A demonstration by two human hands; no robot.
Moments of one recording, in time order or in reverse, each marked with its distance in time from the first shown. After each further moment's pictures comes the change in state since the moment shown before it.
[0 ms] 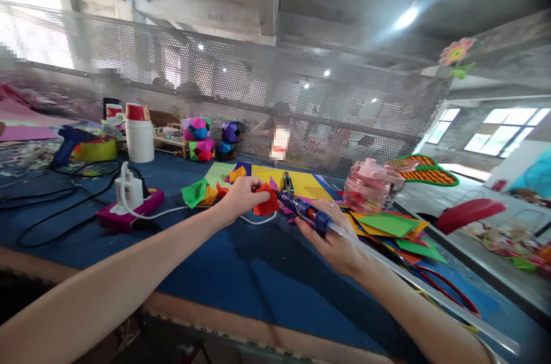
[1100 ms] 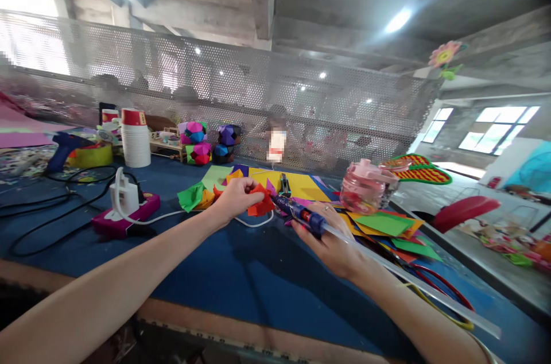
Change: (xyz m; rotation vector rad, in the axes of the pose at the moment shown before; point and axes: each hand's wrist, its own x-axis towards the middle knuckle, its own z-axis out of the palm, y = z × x) left_hand -0.005 0.013 -0.002 -0.016 0.019 -0.039; right_hand -0.002 -0.004 -0.004 -0.010 -0.041 0.064
